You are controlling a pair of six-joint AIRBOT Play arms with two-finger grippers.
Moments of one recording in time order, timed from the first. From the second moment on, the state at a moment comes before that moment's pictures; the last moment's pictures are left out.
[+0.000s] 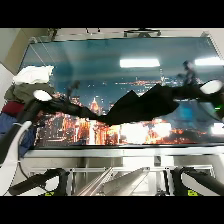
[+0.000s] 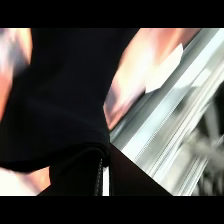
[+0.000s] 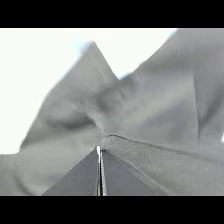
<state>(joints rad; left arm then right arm) -0.05 -1.28 1.00 0.63 -1.34 -0.91 -0.09 -1.16 1.06 -0.87 0.98 1.30</state>
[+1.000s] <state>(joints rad) 0.72 -0.86 1.62 0.02 -1.38 -0.87 -0.39 -0.82 1.58 -0.72 1.05 1.15</state>
